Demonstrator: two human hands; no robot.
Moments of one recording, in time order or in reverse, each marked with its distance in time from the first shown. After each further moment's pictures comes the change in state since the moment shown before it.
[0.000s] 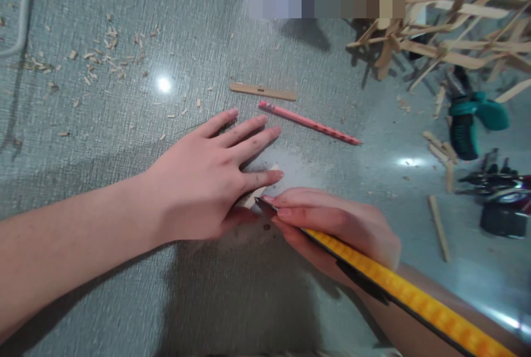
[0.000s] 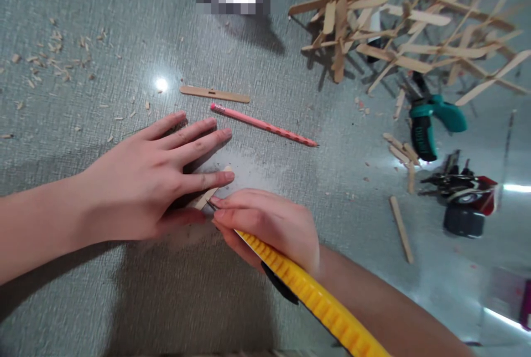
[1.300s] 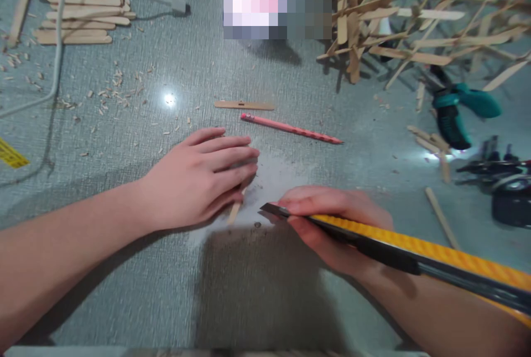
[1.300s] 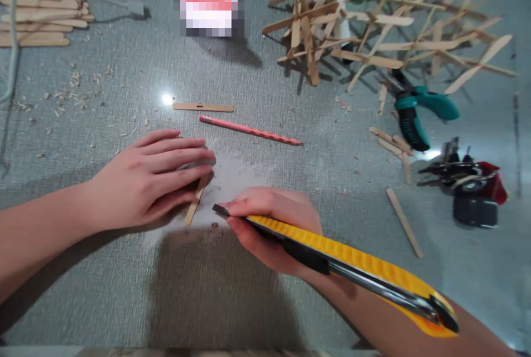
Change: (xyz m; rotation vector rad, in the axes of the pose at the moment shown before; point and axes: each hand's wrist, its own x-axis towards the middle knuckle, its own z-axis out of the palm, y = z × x) left_hand -0.005 -0.006 -0.007 0.021 0.111 0.086; right_hand -0.007 0.007 -0.010 0.164 0.152 0.064
